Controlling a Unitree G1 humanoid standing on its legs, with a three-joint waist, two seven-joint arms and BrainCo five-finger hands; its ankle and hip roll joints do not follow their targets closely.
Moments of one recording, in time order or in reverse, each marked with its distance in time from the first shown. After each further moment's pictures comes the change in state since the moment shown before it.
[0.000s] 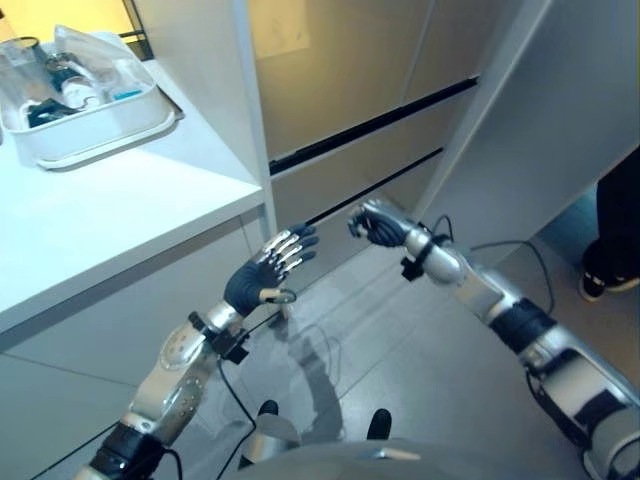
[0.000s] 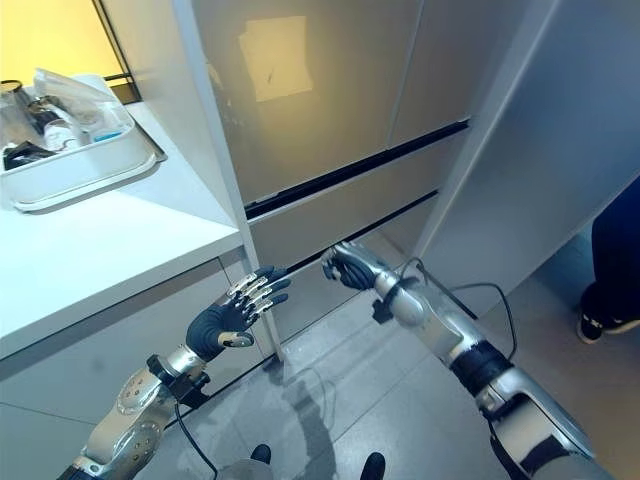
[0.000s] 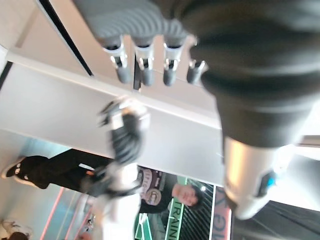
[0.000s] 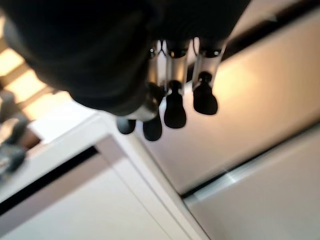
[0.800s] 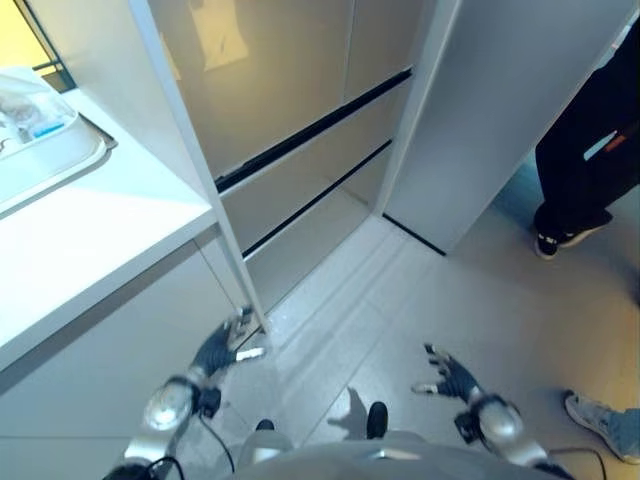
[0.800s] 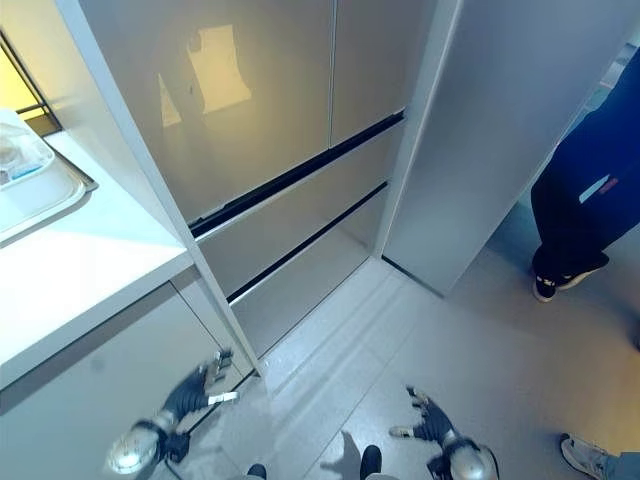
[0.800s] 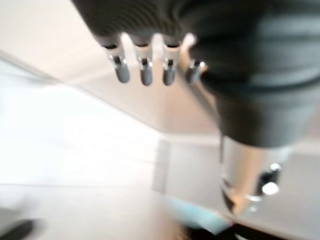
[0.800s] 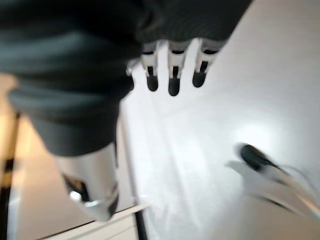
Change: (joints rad) left arm 0.003 -0.239 0.200 1.260 0.664 -0.068 0.292; right arm 0.501 0.280 -0.348 0.719 0.379 0.045 0.029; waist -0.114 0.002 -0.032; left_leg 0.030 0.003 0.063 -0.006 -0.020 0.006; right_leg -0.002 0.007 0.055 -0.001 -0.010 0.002
